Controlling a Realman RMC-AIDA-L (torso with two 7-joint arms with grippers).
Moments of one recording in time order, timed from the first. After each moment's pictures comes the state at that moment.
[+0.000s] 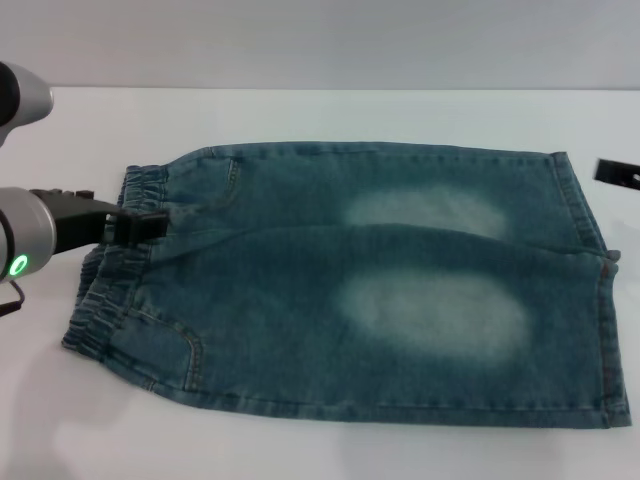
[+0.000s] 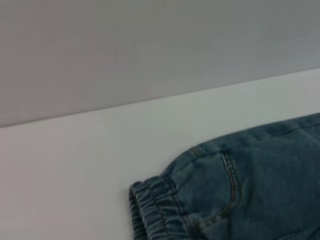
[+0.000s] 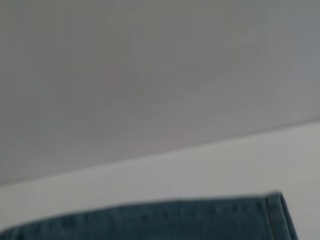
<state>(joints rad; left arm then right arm) -0.01 -2.05 -1.37 -1.81 2.88 -0.84 0.01 -0.01 2.07 1.78 1.75 -2.32 1.00 -0.22</state>
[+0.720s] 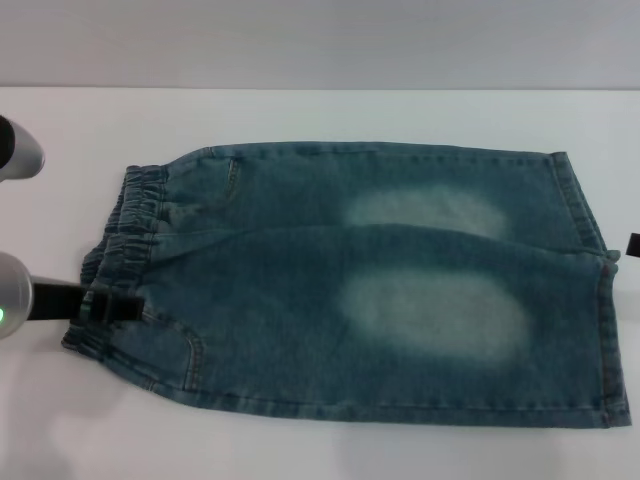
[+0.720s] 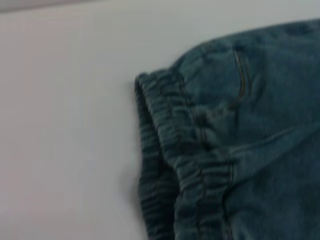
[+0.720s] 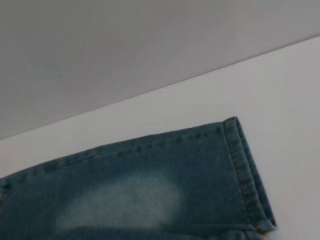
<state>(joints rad) -0.07 -2.06 -1.45 -1.82 2.86 -1.29 -0.01 -0.18 2.08 1.79 1.93 -2.34 1.18 -0.13</state>
